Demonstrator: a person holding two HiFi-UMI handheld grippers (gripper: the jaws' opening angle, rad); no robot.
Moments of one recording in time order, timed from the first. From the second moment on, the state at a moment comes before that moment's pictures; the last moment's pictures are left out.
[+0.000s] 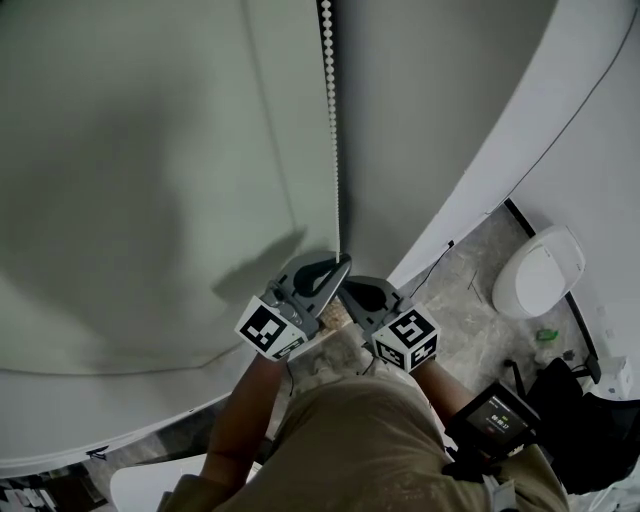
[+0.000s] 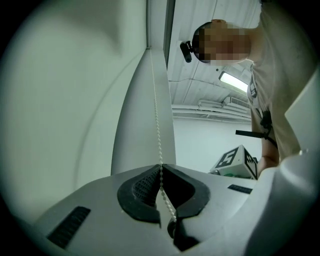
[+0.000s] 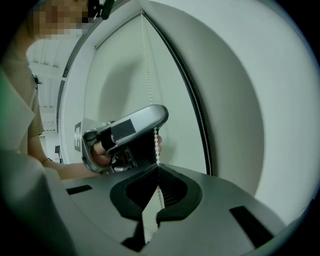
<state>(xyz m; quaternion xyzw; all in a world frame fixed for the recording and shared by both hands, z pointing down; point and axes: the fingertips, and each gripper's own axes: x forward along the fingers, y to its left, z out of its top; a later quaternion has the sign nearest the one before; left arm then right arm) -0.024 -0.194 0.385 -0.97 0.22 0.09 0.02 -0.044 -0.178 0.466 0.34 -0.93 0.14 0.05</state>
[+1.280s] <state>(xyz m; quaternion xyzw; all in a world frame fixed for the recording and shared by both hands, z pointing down) -0.028 -0.158 0.419 -0.98 0.21 0.04 -0.01 -0.050 -0.175 0.345 0.34 -0.94 0.00 -0.04</state>
